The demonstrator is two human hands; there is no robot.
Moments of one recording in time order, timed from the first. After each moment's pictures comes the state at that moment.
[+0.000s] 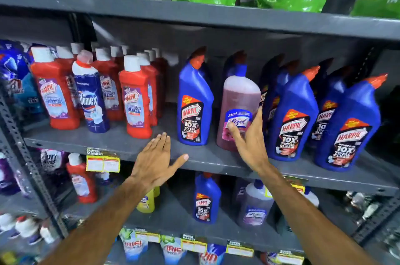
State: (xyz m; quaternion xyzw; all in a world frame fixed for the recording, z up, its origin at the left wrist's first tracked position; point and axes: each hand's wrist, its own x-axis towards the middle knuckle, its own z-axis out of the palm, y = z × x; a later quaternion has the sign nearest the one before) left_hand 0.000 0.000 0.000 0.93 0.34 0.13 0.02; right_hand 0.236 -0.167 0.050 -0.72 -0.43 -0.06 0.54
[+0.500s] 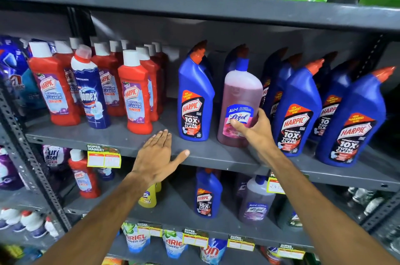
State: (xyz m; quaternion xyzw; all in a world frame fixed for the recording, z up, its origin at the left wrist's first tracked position) left_hand 0.001 0.003 -0.002 0.93 0.34 0.11 0.02; right_hand 0.271 -0.160 0.049 -0.69 -0.33 0.07 0.64
